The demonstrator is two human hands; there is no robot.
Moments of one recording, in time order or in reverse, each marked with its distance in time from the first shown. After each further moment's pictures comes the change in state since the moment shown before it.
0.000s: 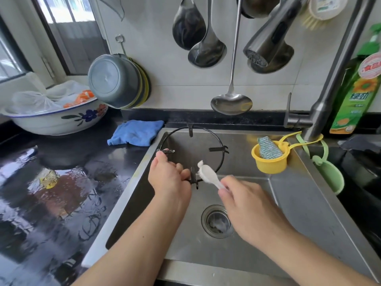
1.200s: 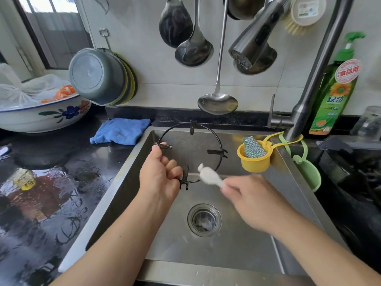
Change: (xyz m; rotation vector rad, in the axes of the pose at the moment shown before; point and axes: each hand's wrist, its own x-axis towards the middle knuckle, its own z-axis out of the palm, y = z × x) left_hand 0.002 -0.002 0.003 -0.061 -0.211 -0.168; right_hand 0.010 0.031 -0.024 -0.101 -0.062 0.054
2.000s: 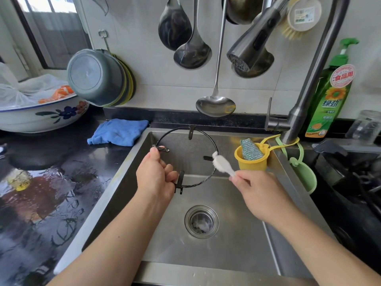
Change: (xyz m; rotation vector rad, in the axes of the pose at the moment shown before) left_hand 0.005 0.002 -0.006 0.165 0.039 0.066; right_hand 0.011 0.024 -0.004 0.041 0.134 0.173
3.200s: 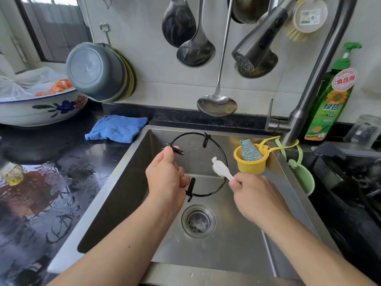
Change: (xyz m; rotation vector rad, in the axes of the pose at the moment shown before) left_hand -0.025 -0.018 0.011 0.122 -0.051 0.067; right_hand -0.002 -0.018 0.006 -0.133 -0.046 0.140
